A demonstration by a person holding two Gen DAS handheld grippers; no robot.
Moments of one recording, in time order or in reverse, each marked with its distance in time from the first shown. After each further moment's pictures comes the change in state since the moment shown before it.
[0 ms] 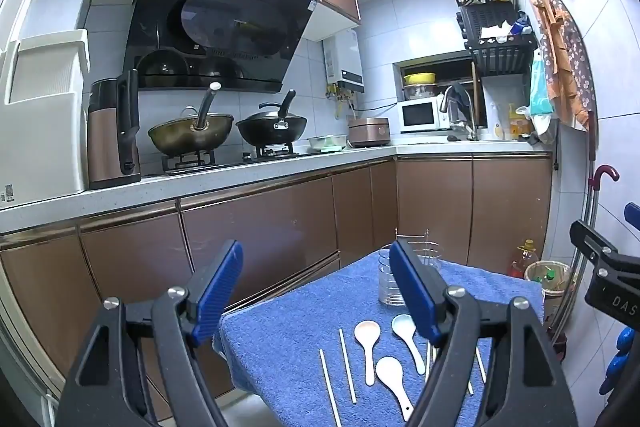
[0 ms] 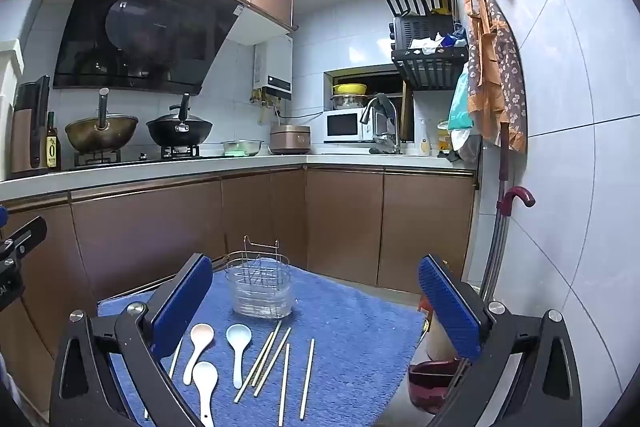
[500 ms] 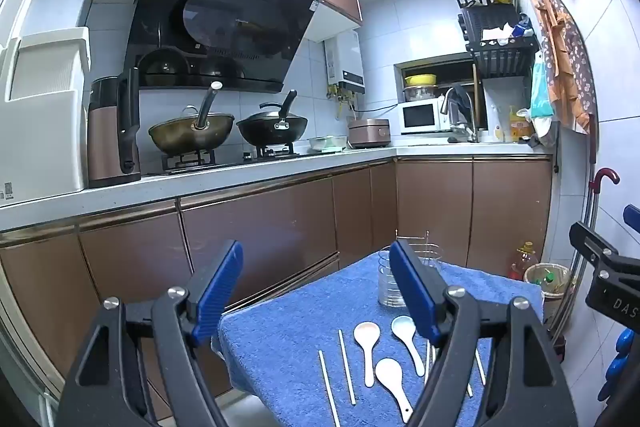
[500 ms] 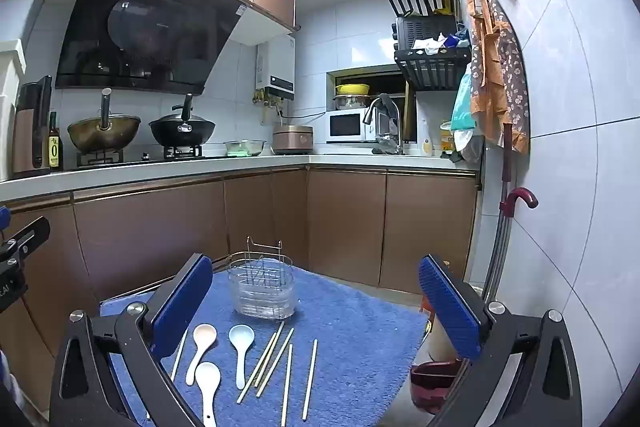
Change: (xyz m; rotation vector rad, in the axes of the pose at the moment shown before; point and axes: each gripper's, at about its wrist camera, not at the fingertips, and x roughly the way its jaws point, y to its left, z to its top) left arm -0.002 -0.002 0.005 -0.001 -0.009 0.002; right arm 0.003 0.002 0.000 -0.005 -0.002 0.009
